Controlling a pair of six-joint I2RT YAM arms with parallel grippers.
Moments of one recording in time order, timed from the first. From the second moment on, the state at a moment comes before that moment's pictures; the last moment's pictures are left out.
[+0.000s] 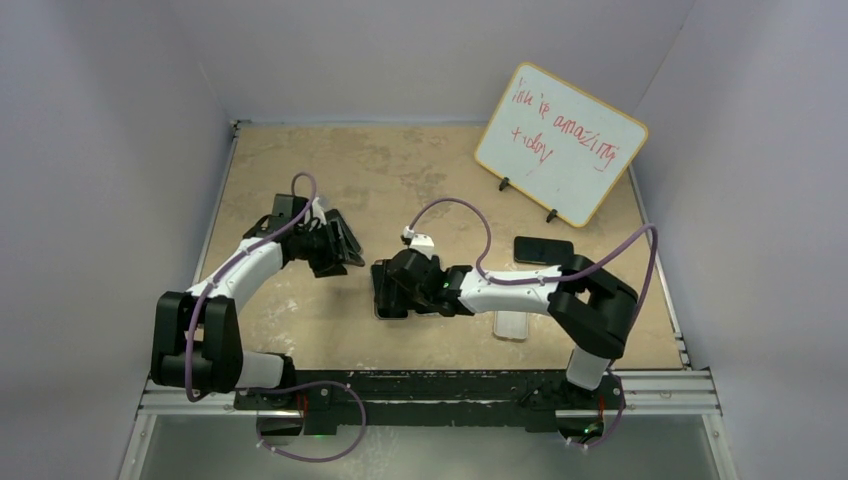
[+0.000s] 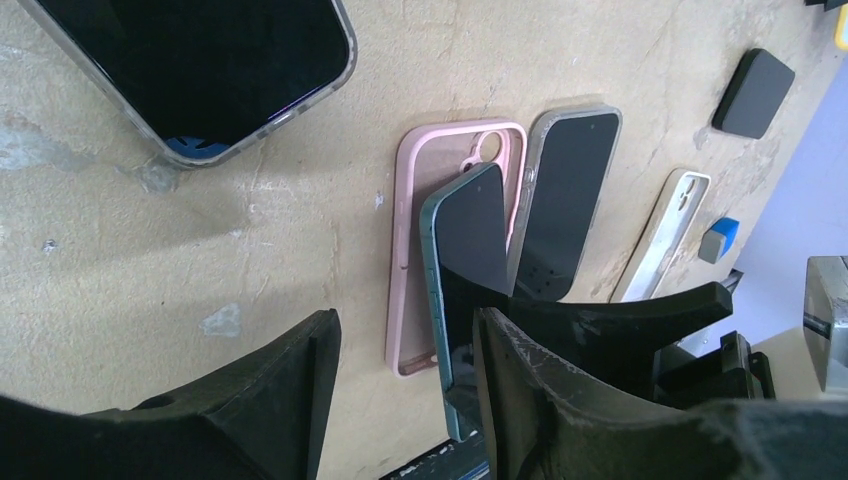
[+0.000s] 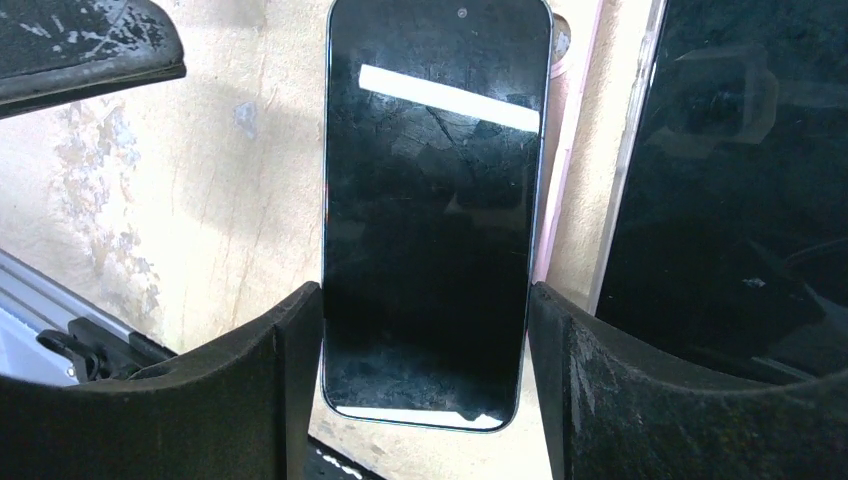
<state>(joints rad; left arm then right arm) -0.11 1.37 0.77 -0.46 0.49 -0.52 1.10 1.74 1.02 -0.13 0.20 0.99</state>
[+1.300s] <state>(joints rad) -0.10 1.43 0.72 -0.42 0.62 -0.45 1.13 1.75 1.08 -0.13 0.26 1.02</state>
